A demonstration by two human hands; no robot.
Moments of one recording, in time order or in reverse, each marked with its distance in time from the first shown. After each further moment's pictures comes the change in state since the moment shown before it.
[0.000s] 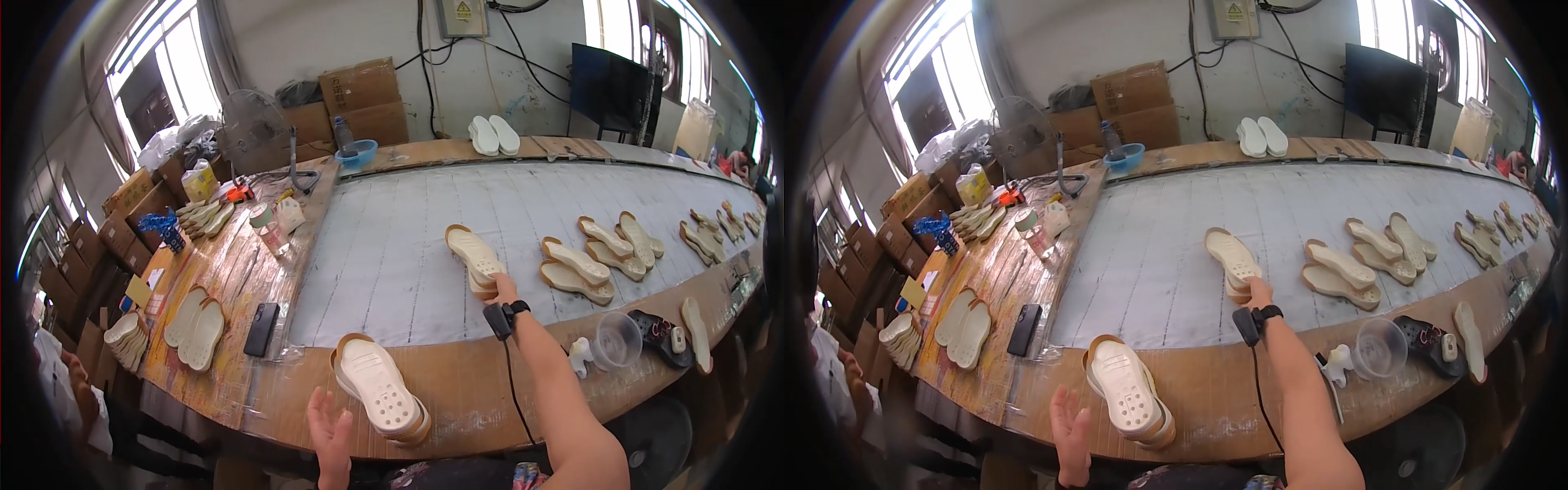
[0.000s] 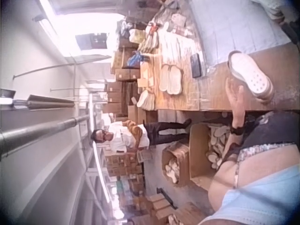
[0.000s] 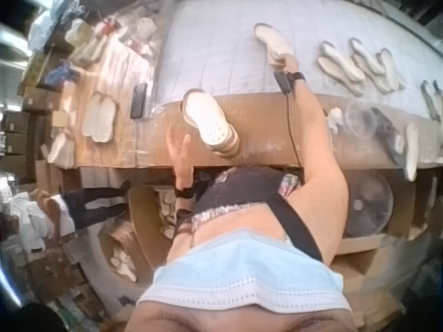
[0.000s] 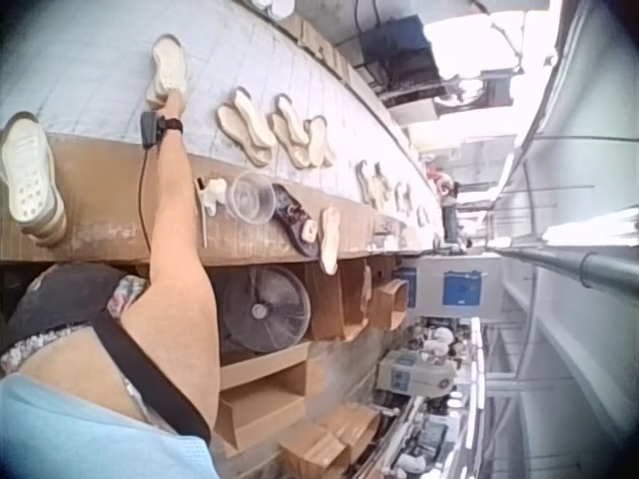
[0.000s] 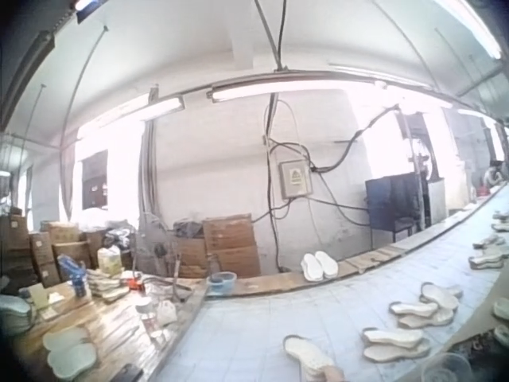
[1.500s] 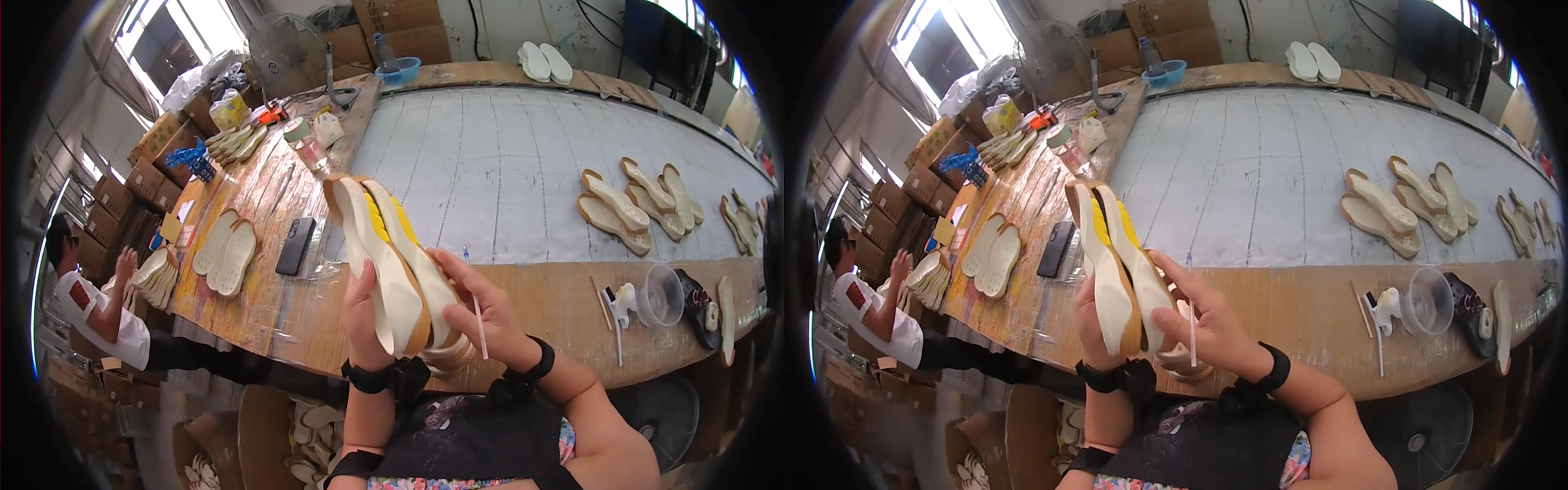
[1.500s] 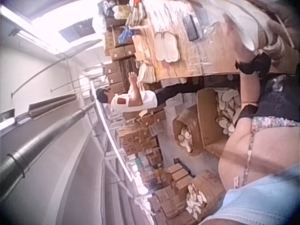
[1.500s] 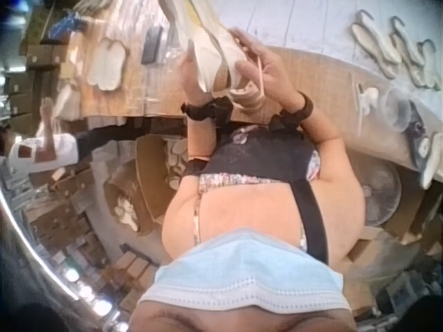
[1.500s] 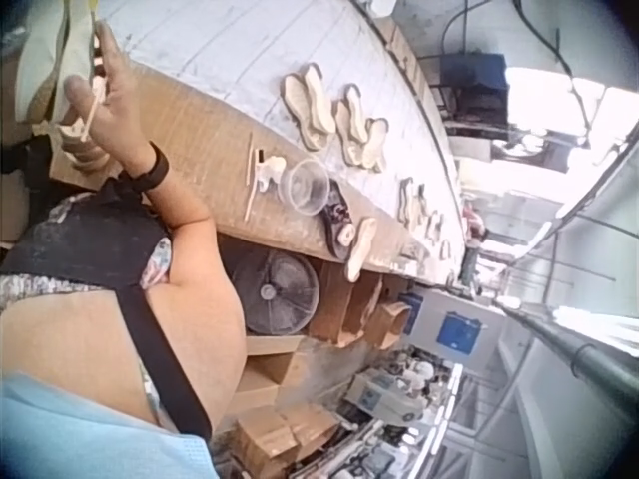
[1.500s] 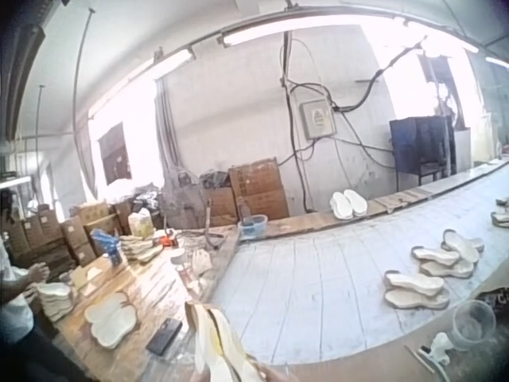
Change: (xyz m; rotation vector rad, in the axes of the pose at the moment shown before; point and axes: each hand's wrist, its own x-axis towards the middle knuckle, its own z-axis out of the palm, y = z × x) left_hand 0.060 0.040 0.042 -0.575 -0.271 -0.080; right_hand -0.287 0.057 0.071 -0.255 -0.993 -0.661
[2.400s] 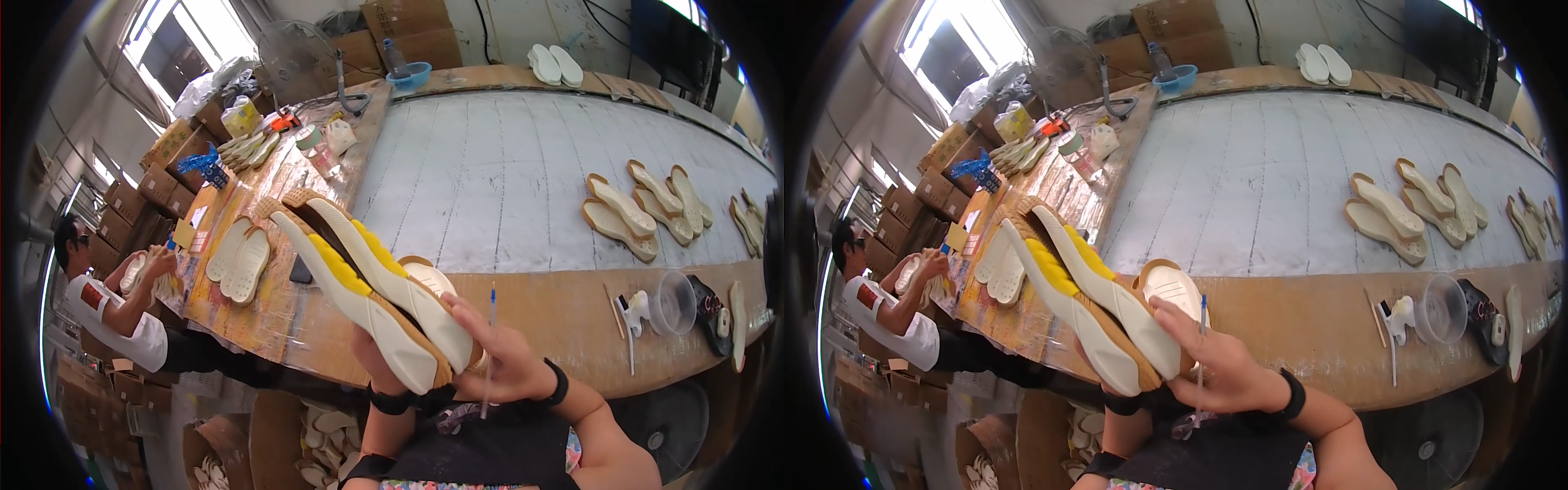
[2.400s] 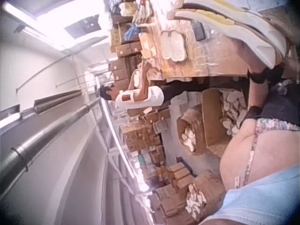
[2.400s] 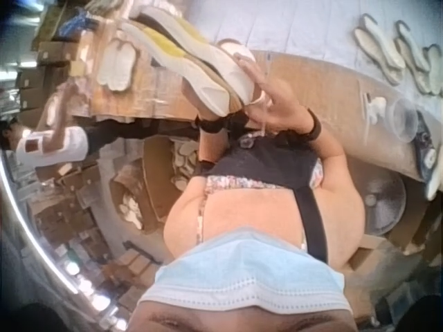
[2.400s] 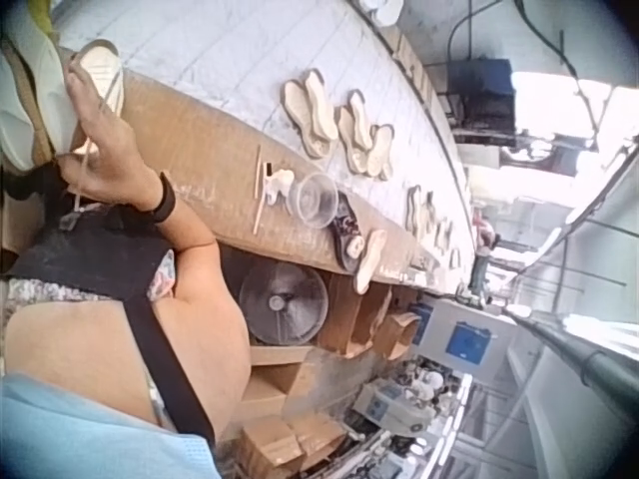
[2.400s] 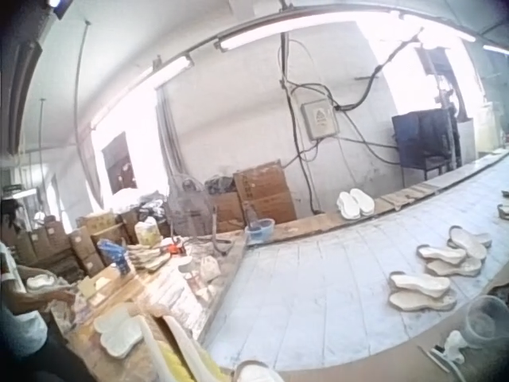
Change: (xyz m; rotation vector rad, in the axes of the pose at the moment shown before) left_hand -0.024 -0.013 0.004 0.033 0.223 0.330; right_hand -0.016 -0.030 -0.002 -0.388 -0.194 -0.340
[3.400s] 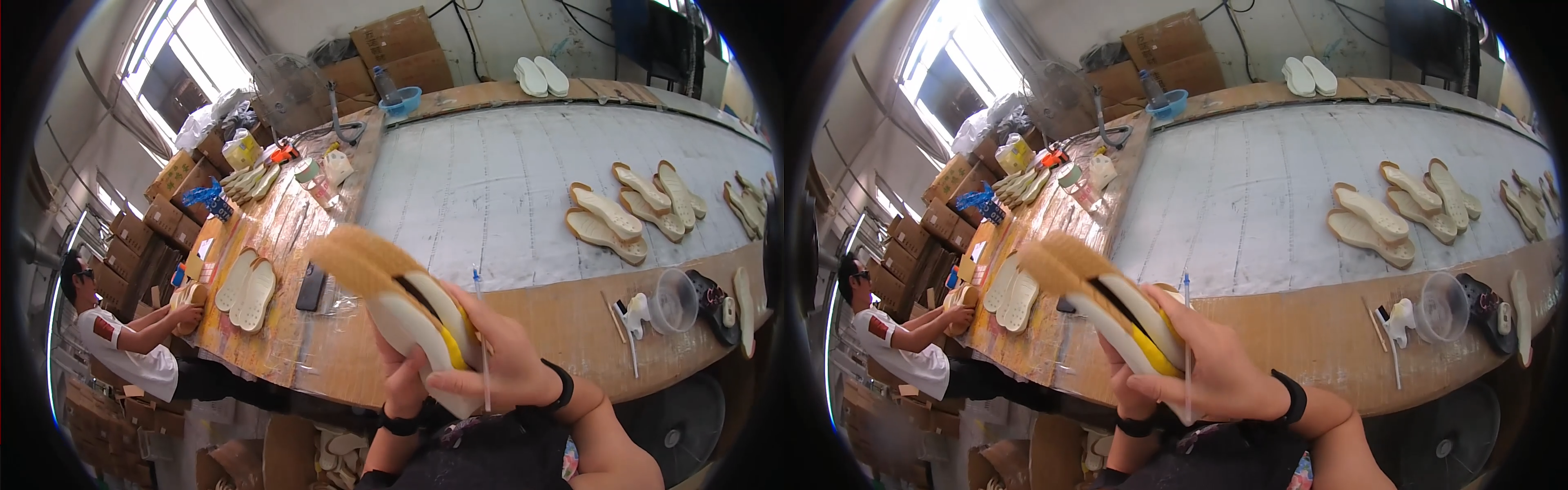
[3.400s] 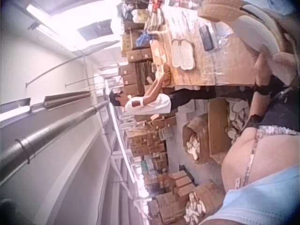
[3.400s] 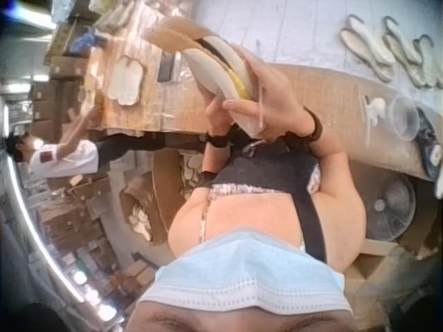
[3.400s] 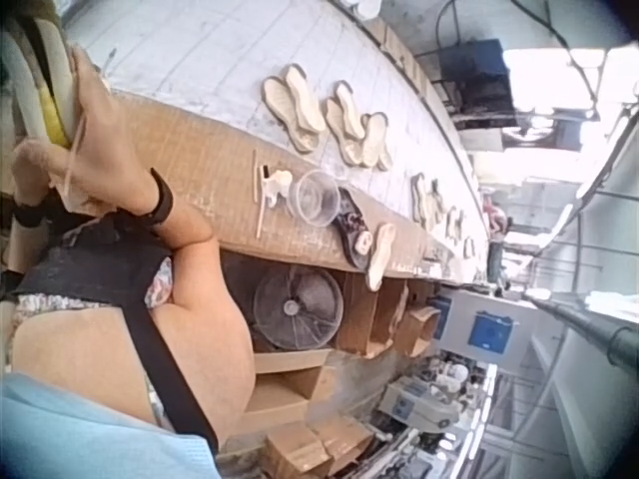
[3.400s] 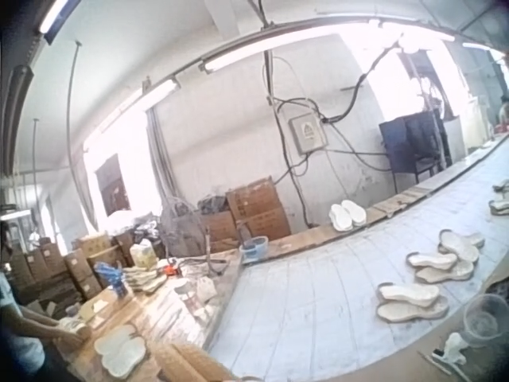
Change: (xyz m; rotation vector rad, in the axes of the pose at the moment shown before) left_hand -0.021 -0.003 0.011 -0.006 -0.330 -0.078; right_hand 0.031 -0.041 -0.019 0.013 0.099 0.251
